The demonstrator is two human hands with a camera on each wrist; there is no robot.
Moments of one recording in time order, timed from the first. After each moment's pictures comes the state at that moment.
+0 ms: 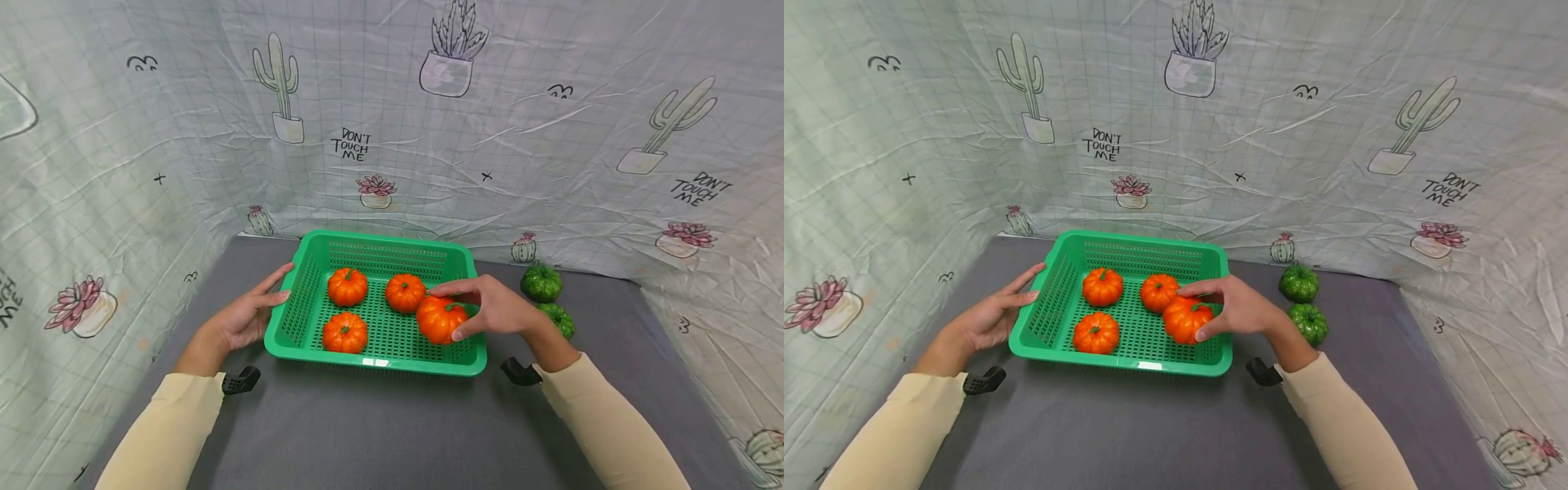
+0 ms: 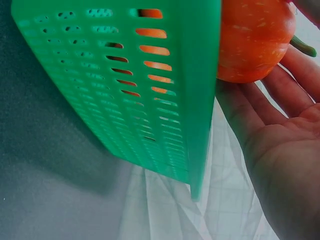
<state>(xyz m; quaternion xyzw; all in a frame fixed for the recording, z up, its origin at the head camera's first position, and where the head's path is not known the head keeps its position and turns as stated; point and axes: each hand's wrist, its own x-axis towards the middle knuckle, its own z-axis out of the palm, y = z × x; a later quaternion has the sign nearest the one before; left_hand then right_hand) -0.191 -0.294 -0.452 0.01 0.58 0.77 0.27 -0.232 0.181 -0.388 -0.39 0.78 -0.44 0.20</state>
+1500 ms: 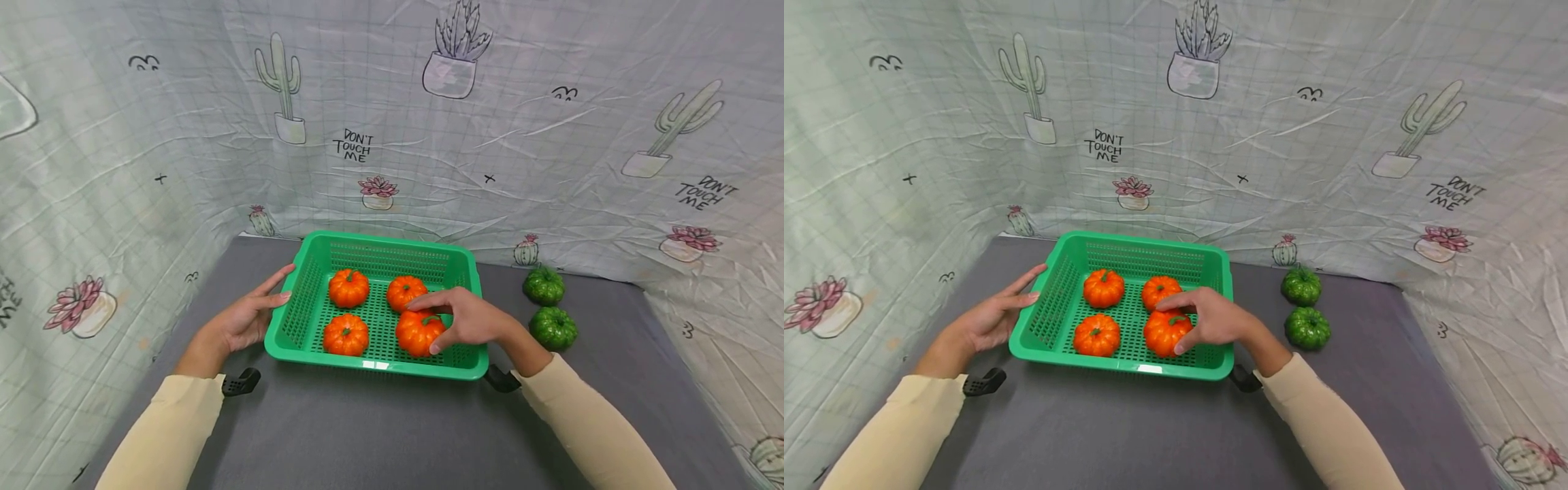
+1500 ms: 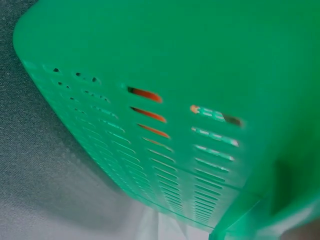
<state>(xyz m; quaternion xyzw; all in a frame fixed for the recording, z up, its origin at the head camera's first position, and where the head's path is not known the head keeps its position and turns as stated) -0.192 -0.295 -0.453 0.00 0.58 0.76 0.28 -0.232 0.144 -0.404 -0.41 0.80 -0.38 0.22</state>
